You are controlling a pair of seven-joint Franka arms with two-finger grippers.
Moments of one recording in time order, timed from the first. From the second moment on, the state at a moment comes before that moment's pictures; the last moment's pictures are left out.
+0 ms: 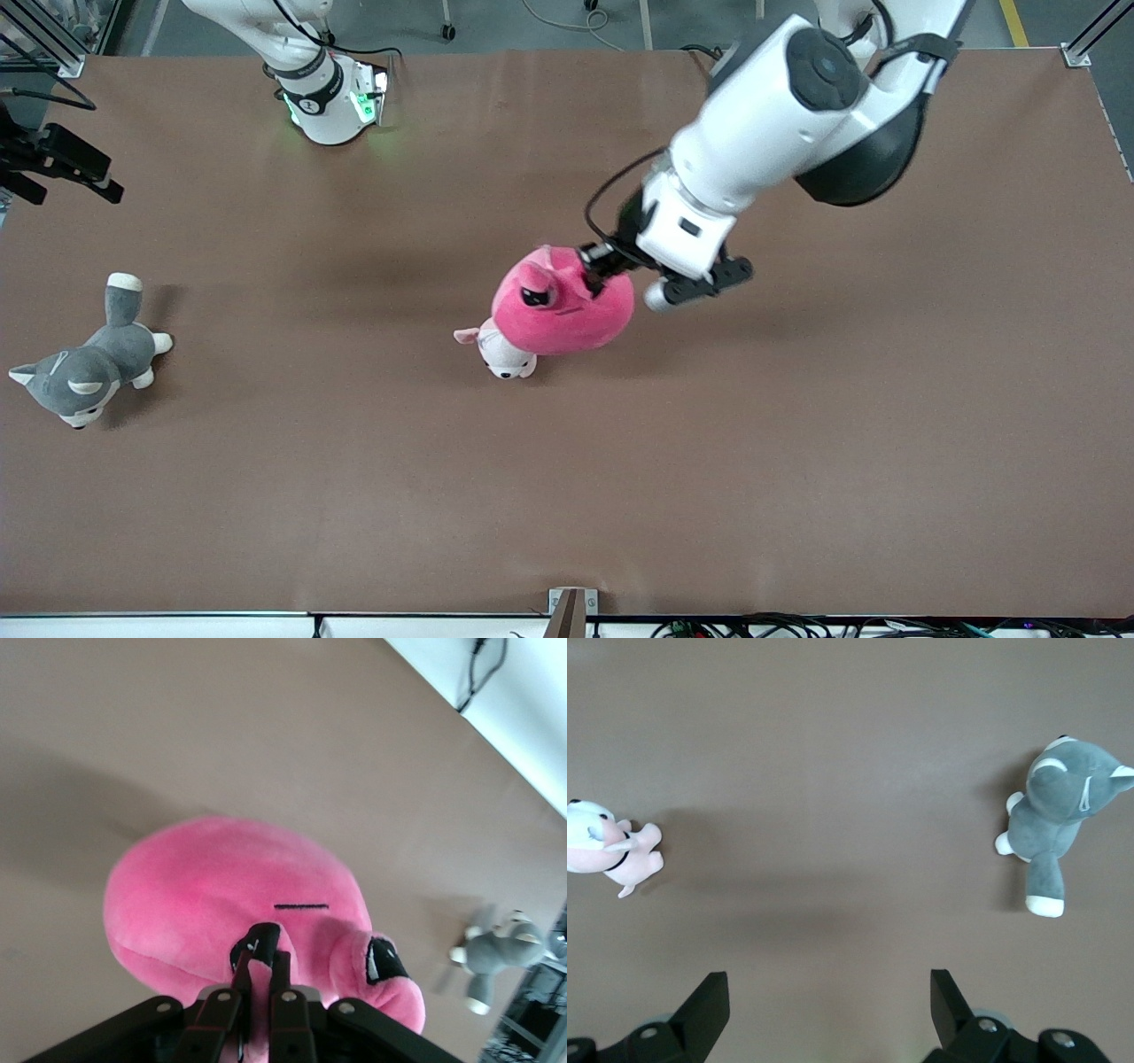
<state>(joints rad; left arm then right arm) -0.38 0.39 -0.36 -1.33 -0.22 2.07 -1.08 -0.06 -0.13 0.00 -1.64 0.08 1.51 -0.03</state>
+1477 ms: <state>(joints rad) -0.62 0.48 -0.36 -1.30 -0.22 2.40 -1.47 0.14 0.05 0.00 -1.63 0.65 1.53 -0.03</state>
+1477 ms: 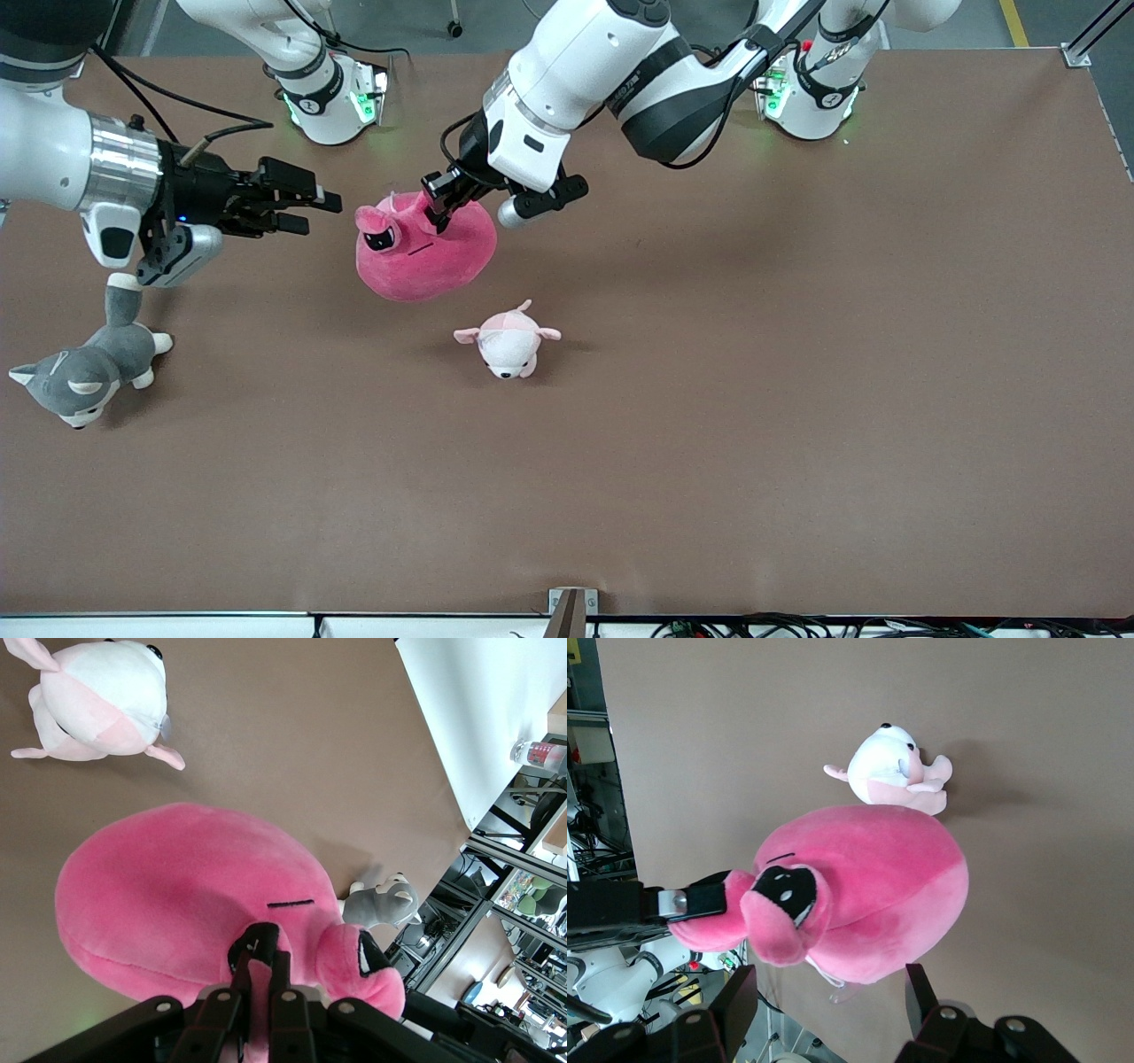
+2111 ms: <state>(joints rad) -0.62 0.49 -0.36 -1.30 -0.22 2.40 -1.47 0.19 0.07 0.00 -1.63 0.65 1.58 -0.03</state>
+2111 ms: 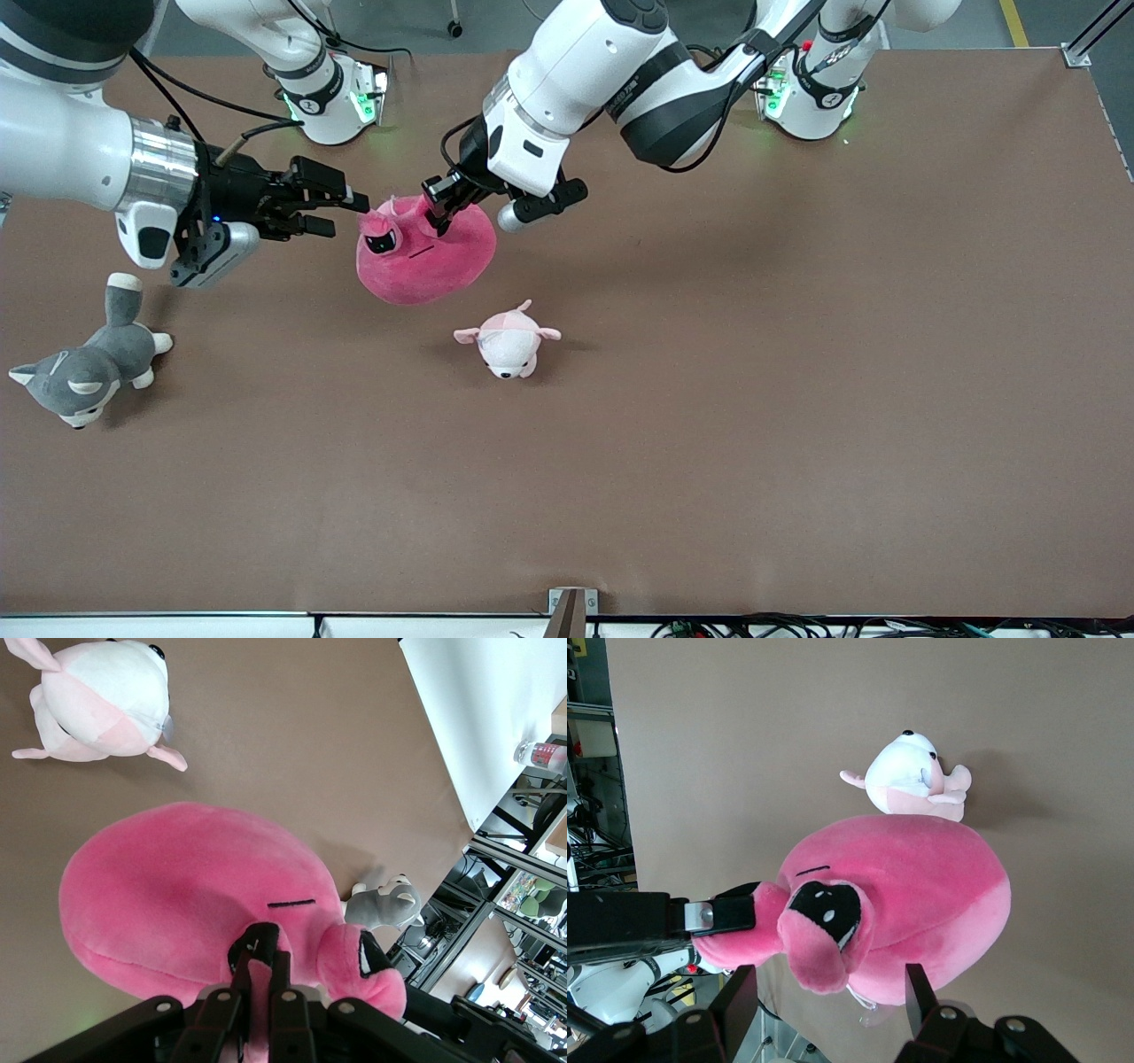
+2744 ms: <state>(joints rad) -0.62 0.49 -0.36 -1.30 -0.22 2.43 -1.47 0.21 0.08 0.00 -1.63 0.65 1.61 -0.03</state>
